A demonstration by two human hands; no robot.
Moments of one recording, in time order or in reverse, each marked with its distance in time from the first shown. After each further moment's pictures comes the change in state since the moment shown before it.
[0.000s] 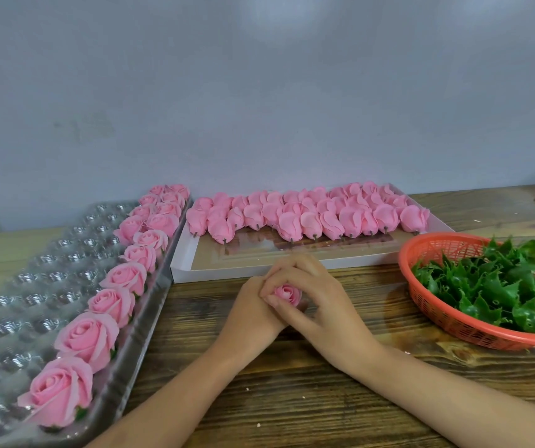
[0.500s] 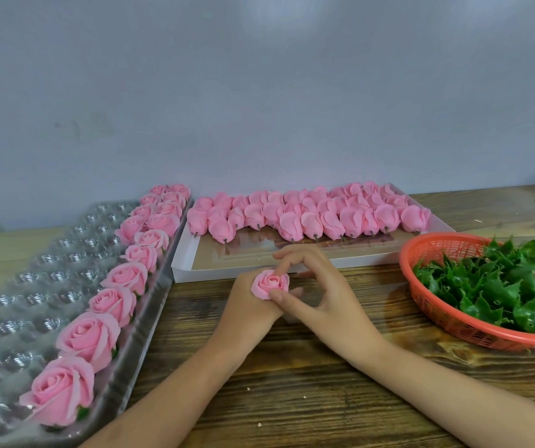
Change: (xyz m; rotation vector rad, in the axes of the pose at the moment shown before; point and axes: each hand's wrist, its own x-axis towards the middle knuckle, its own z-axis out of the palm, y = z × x) left_hand -0.003 0.005 -0.009 -0.320 0.066 -0.184; right_hand 0.002 0.006 -0.002 0.176 0.059 0.134
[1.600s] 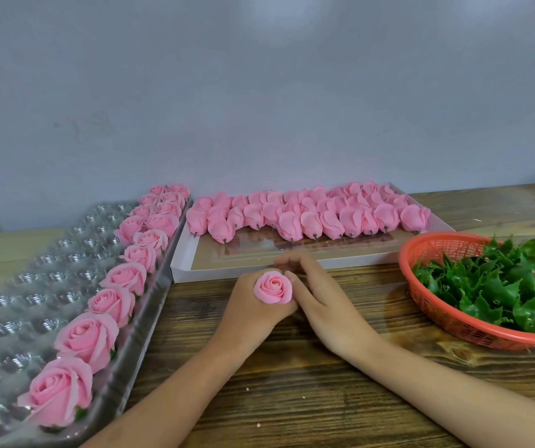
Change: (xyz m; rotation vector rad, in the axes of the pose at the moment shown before) left_hand -0.004 -0.003 0.002 -0.006 0.041 0.034; right_hand 0.002 0.004 0.004 -0.008 -0.062 0.269
